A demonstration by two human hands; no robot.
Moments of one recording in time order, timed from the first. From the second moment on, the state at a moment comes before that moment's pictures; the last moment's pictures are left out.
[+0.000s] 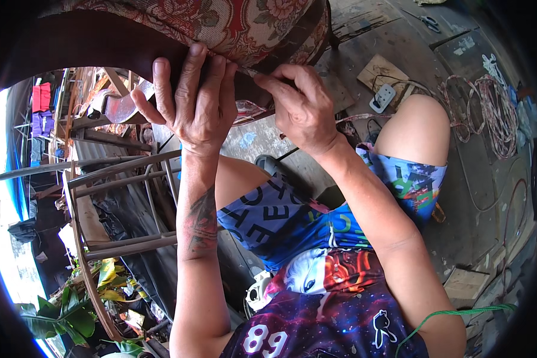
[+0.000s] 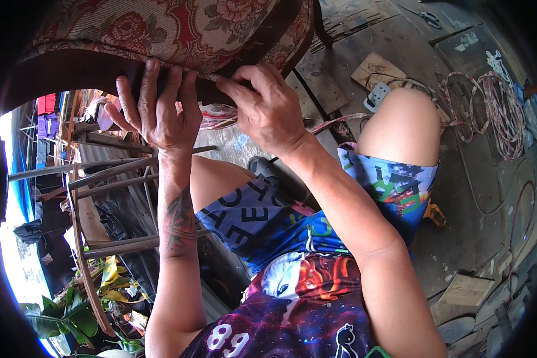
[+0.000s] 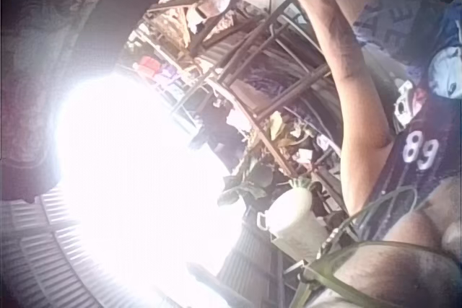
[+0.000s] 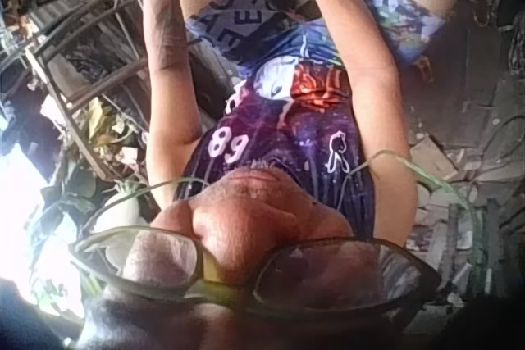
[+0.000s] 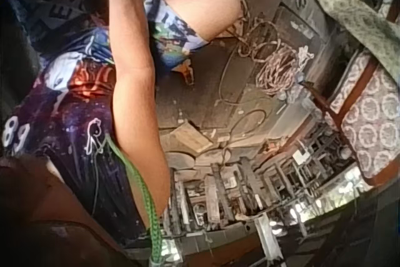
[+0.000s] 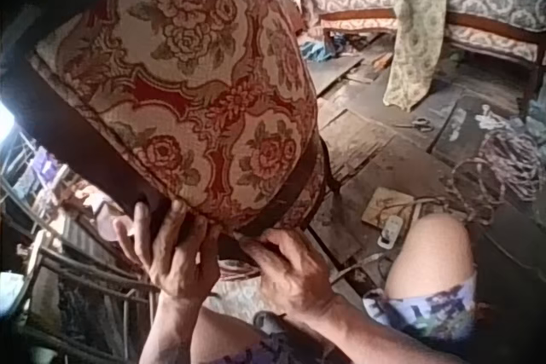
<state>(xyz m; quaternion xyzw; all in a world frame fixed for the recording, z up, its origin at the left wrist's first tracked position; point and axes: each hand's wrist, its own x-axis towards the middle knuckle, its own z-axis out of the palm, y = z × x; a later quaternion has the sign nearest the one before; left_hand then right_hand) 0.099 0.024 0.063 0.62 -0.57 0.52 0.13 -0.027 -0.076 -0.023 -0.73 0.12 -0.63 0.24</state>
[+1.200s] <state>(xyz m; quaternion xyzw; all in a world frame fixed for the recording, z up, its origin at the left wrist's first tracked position) 0.100 0.023 0.064 0.62 -0.57 0.53 0.12 -0.015 -0.070 -0.028 -0.71 0.13 -0.62 0.30</state>
